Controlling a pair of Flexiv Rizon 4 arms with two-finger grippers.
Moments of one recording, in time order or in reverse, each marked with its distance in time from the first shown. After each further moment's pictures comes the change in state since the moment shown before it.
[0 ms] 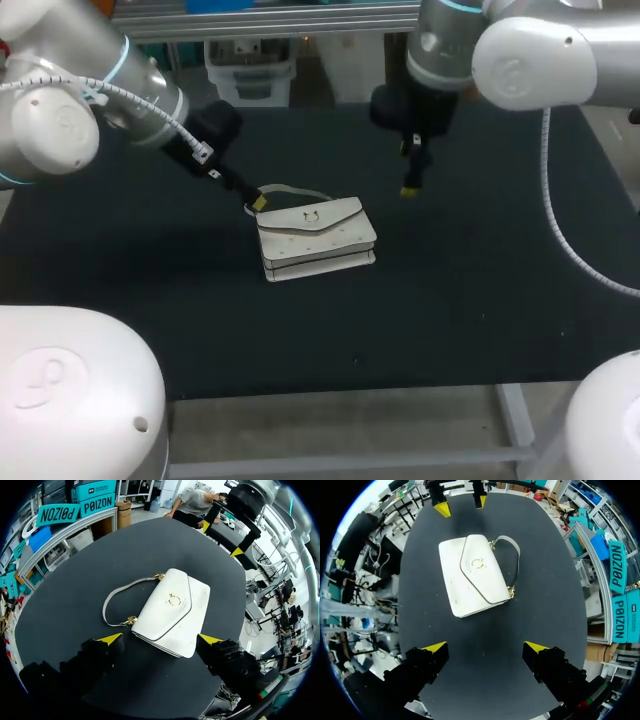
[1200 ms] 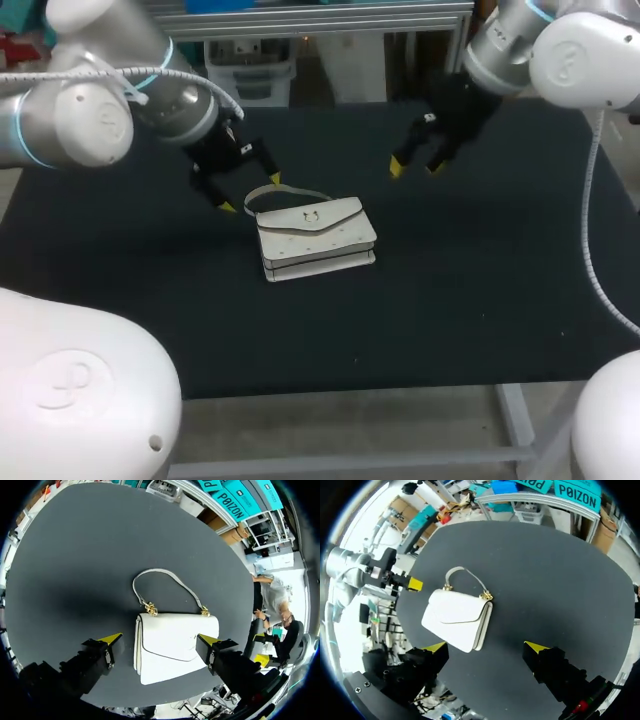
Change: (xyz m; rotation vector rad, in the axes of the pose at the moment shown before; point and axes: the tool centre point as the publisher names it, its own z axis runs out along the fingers) left arm -0.012 -0.011 0.034 -0.022 -0.131 -1.149; right arm 0.003 -0.006 0.010 -0.277 0.245 0.981
